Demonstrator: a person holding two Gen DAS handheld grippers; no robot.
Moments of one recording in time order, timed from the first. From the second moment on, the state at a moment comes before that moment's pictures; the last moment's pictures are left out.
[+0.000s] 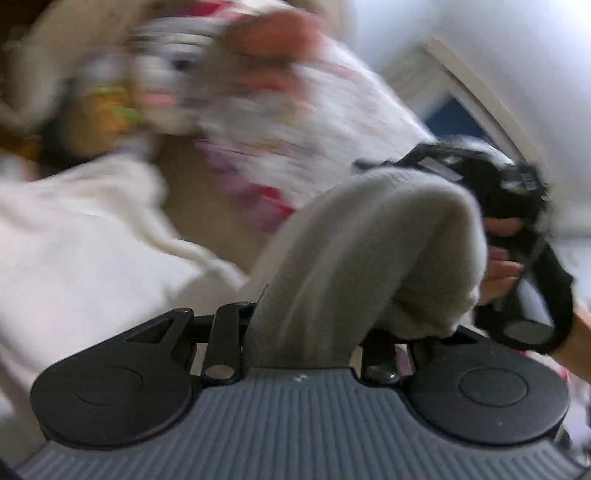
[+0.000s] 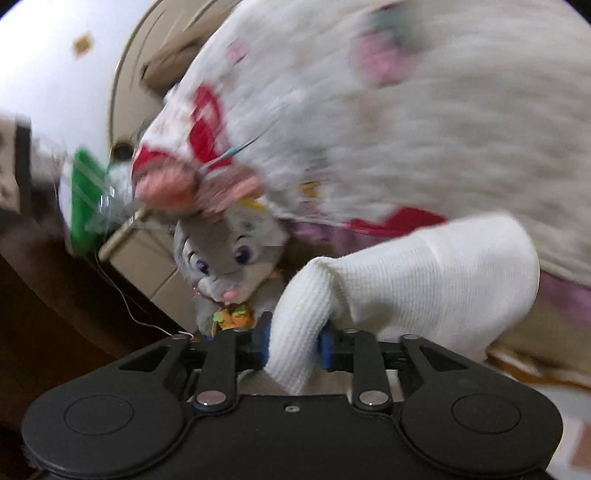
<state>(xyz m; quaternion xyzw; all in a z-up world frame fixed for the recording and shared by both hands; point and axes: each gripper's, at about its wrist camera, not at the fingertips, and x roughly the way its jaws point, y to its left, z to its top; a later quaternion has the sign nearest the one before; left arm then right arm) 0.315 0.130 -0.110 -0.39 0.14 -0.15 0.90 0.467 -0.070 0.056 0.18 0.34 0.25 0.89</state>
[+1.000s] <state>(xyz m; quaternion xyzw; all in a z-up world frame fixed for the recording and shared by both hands) 0.319 0.260 -0.148 -0.41 0.28 0.07 0.86 0.355 -0.091 -0.163 0.39 0.44 0.32 0.74</state>
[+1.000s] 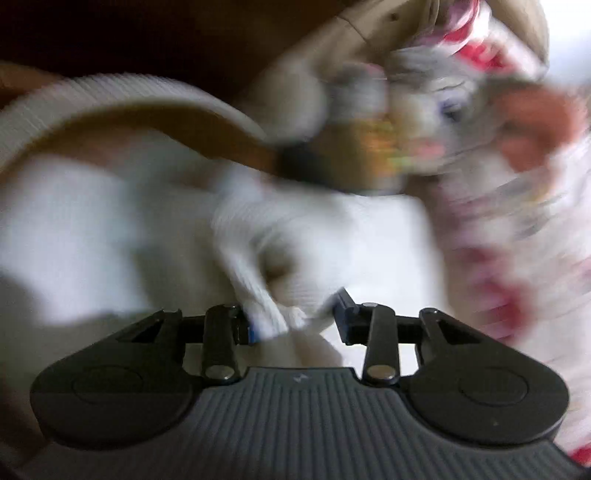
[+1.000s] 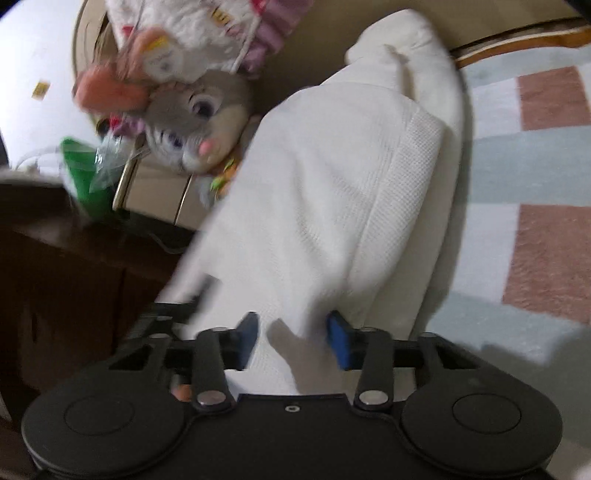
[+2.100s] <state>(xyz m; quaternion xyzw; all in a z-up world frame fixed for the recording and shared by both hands) 0.334 0.266 -0.166 -0.32 0.27 0.13 0.90 0.449 -0.125 -0.173 0.39 0.43 0.20 0.79</state>
